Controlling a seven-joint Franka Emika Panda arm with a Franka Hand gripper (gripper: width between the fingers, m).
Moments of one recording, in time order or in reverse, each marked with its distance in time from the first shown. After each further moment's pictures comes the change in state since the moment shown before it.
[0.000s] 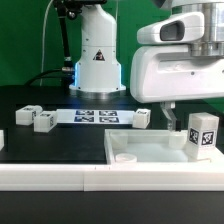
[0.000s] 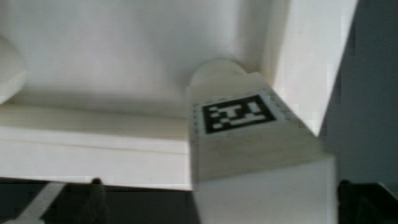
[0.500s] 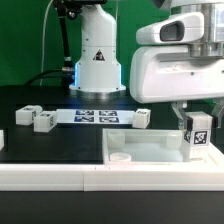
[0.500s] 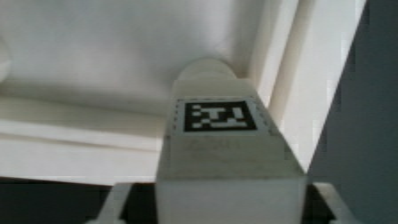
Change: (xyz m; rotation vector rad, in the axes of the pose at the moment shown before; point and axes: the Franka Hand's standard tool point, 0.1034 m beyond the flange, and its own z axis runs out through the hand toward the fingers) arm 0.000 0.000 0.000 0.000 -0.001 0.035
